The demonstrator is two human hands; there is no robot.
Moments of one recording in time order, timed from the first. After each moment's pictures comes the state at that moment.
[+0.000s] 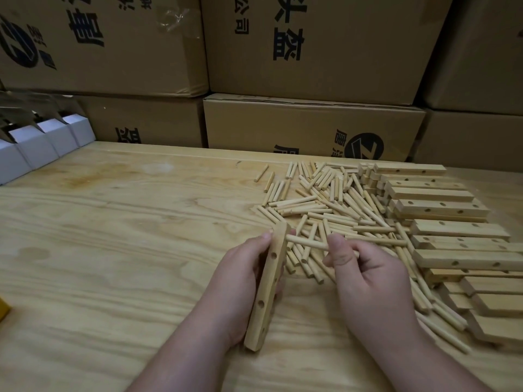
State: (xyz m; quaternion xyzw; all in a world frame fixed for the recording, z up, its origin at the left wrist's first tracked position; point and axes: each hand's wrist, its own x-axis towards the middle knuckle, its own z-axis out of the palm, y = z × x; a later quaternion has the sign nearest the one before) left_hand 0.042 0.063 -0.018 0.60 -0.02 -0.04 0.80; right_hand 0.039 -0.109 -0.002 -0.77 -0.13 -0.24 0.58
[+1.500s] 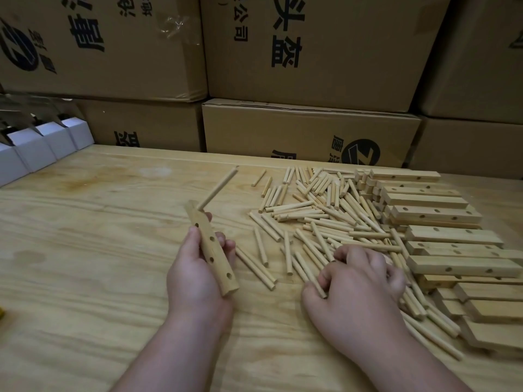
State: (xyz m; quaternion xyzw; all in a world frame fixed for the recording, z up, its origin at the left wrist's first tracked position) left_hand 0.048 0.072 0.004 0.31 0.22 0.20 0.90; right_hand 0.044 -0.108 -0.009 -0.99 -0.01 -0.12 0.11
